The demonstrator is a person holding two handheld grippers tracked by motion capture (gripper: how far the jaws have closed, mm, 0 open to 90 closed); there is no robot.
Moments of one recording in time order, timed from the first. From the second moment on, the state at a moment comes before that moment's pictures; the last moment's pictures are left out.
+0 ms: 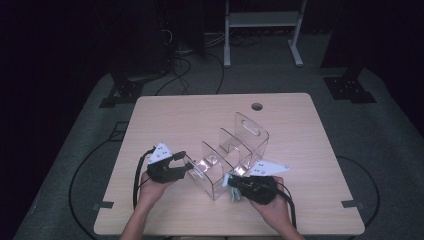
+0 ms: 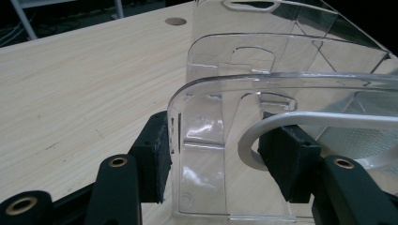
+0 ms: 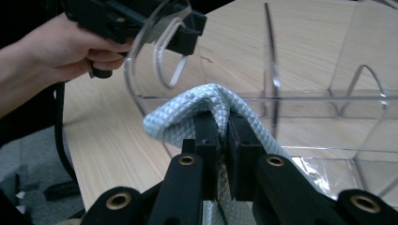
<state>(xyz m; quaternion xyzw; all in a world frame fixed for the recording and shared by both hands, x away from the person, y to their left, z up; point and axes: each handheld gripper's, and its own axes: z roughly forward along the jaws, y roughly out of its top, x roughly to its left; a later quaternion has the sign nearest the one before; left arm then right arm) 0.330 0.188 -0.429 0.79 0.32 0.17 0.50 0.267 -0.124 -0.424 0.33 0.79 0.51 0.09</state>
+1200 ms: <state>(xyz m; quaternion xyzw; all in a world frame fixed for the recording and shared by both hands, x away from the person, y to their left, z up) 0.331 0.188 -0.430 0.79 0.31 0.16 0.50 0.251 -0.100 -0.427 0.27 0.81 0.51 0.07</state>
